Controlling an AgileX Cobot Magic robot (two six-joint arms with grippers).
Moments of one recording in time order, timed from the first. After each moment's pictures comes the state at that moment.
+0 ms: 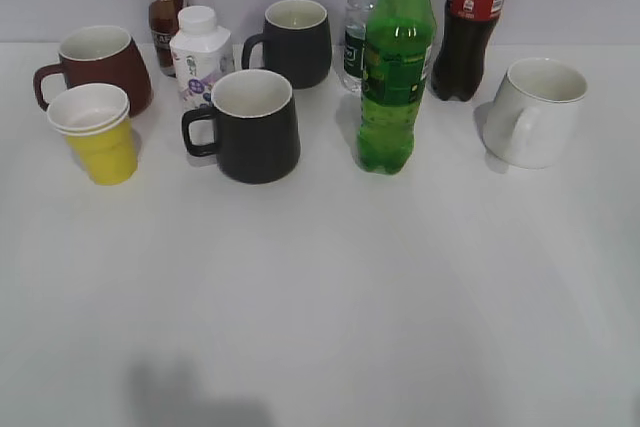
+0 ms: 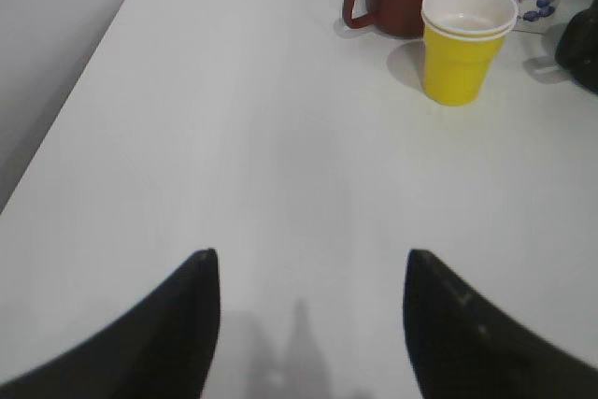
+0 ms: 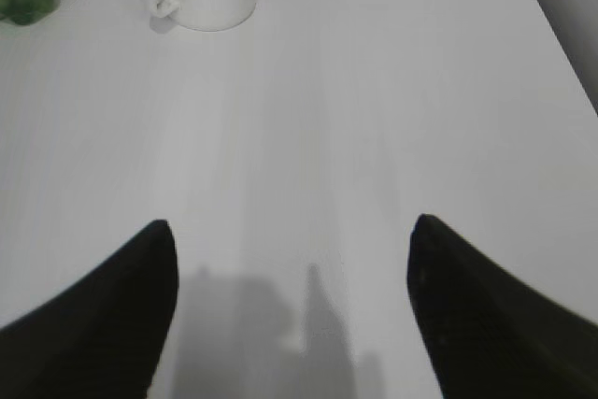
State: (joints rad) left arm 0.03 -0.01 -0.52 0.06 1.07 -0.02; right arm 0.05 -0.01 -0.50 -0.03 1.04 -0.06
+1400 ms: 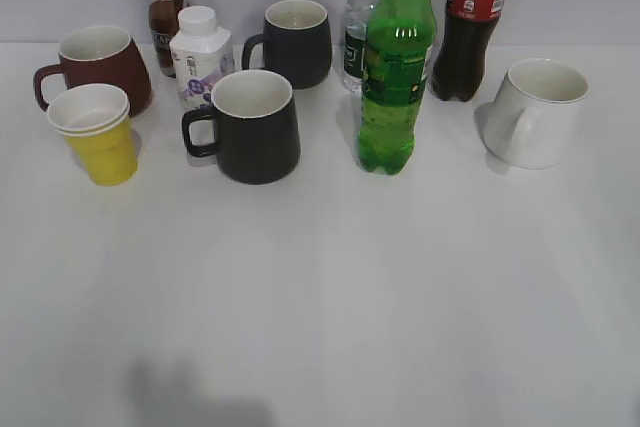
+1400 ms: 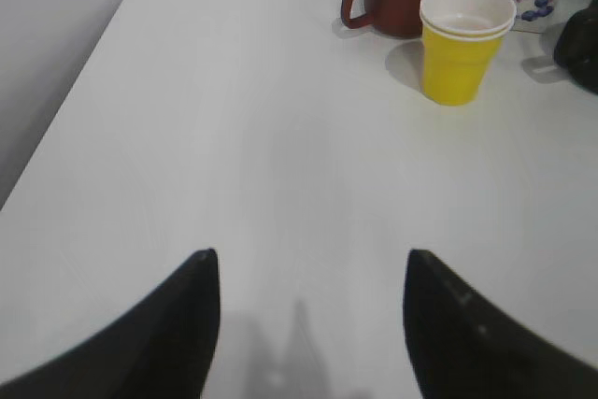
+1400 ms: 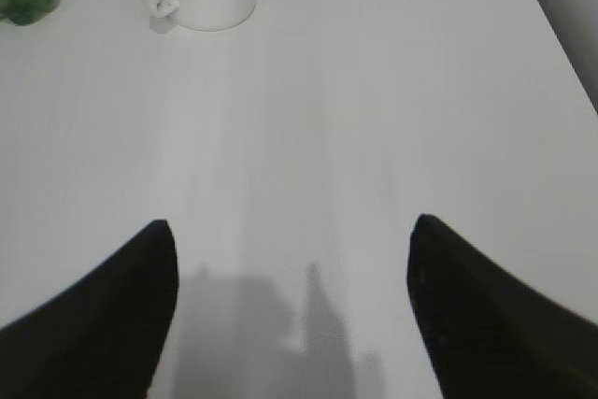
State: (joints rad) left arm 0.03 -0.01 -0.52 0.06 1.07 -0.02; right arm 0.05 -0.01 -0.50 -0.03 1.04 -0.06
